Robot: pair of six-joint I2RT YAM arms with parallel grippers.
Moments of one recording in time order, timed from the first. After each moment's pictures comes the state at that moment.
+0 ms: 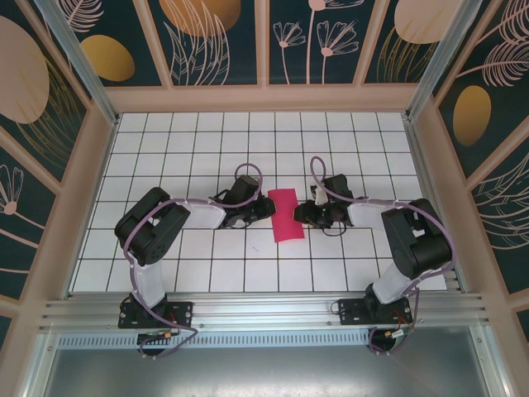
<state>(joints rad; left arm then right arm) -0.71 1.90 0.91 0.20 0.24 -0.92 0.39 1.62 0.67 -0.07 -0.56 0.58</state>
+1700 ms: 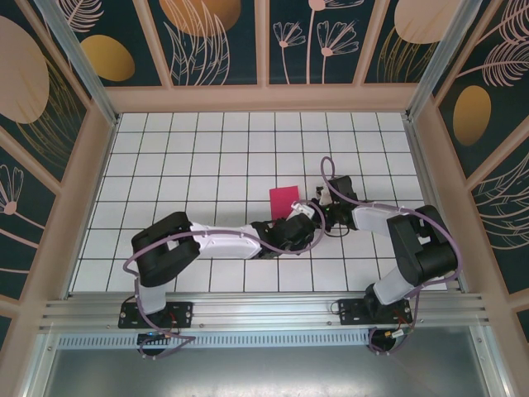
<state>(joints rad) -1.17 1.90 1.13 -0.13 -0.35 -0.46 0.37 1.56 0.63 -0.04 -0.61 0.79</state>
